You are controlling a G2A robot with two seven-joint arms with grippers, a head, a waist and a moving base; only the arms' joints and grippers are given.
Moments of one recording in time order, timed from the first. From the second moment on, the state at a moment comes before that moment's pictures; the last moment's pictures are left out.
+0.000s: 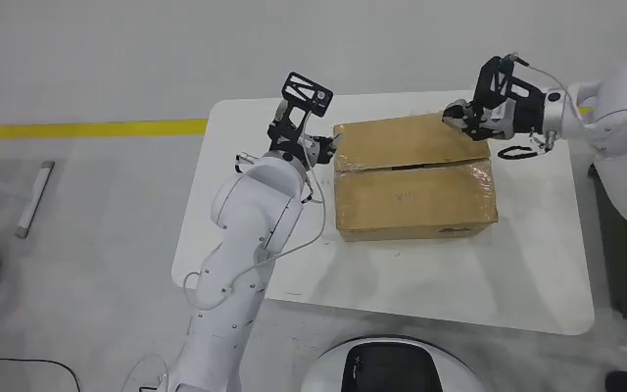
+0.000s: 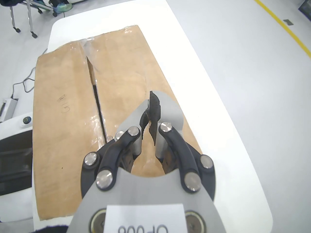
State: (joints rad) left arm 0.67 -1.46 -1.11 -1.75 1.54 -0.14 -0.98; right arm -0.51 -0.91 1.22 -1.28 -0.65 -1.00 0.71
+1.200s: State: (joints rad) left arm 0.66 -1.48 -1.08 -1.72 1.52 -0.18 -0.97; right arm -0.72 -0.80 1.40 -1.56 -0.16 -0.70 1.12
